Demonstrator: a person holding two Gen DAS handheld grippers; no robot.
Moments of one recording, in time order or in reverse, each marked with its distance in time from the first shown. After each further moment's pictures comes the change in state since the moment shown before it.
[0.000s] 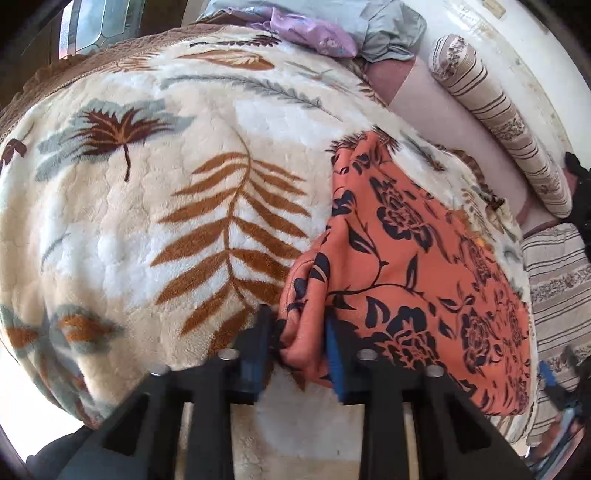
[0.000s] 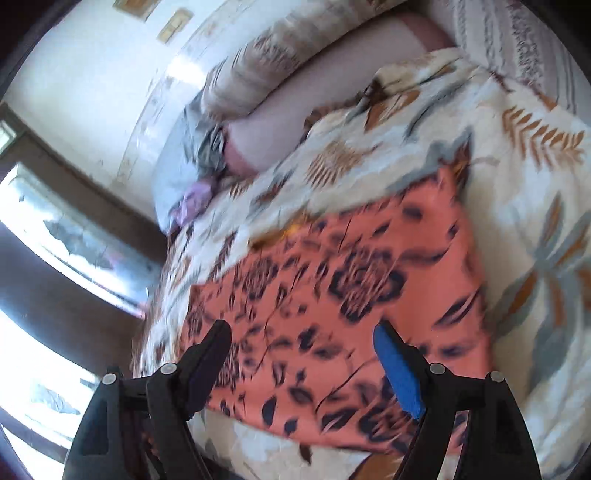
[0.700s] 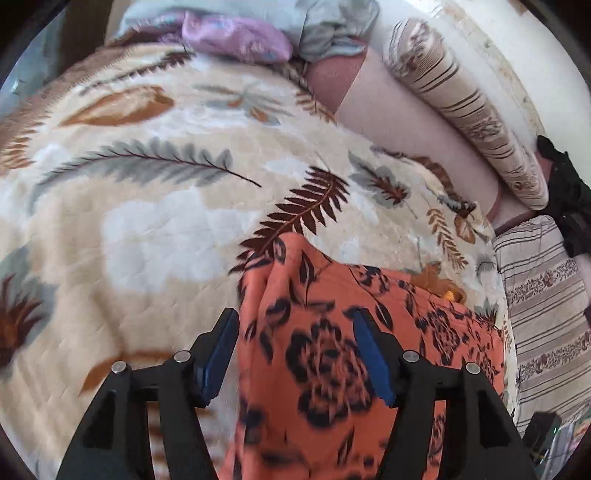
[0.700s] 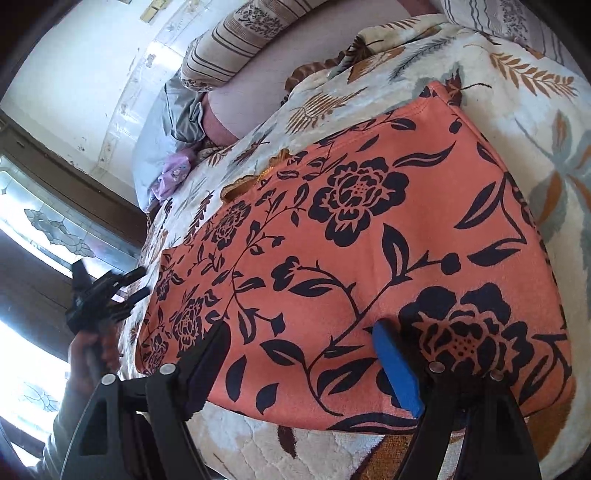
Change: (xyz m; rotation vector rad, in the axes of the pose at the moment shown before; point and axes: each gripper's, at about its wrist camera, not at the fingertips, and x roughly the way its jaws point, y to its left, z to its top) left arm 0.074 -0.061 0.133 0.125 0.053 -0.122; right arm 0.039 -0.016 -0.045 0.051 0.032 -0.044
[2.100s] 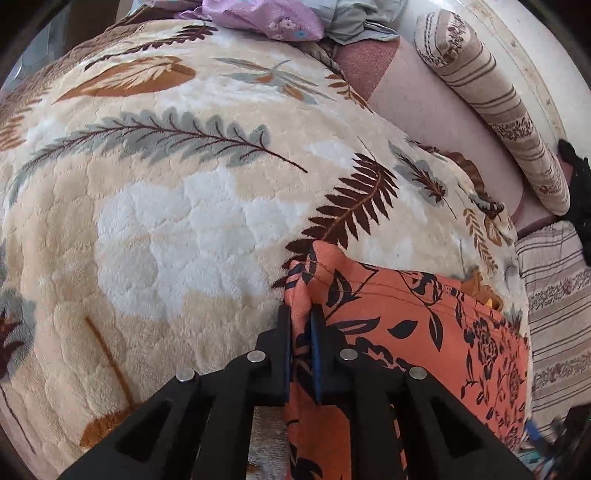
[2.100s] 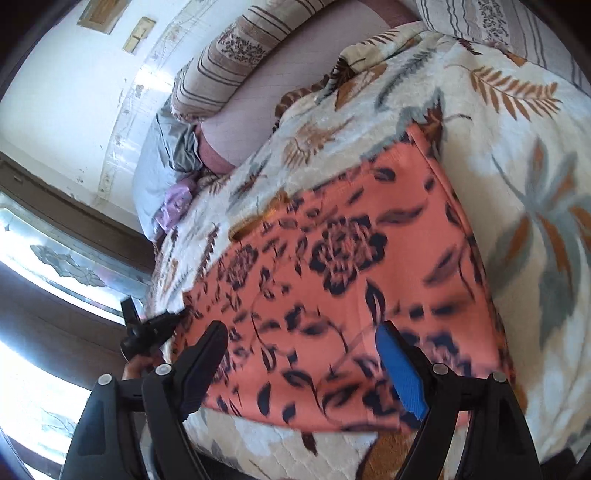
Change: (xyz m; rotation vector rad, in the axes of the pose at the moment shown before) left arm 0.021 0.031 -0.005 -0.007 0.012 0.047; right arm -0.041 -0.004 0.049 0.103 -0.032 0.029
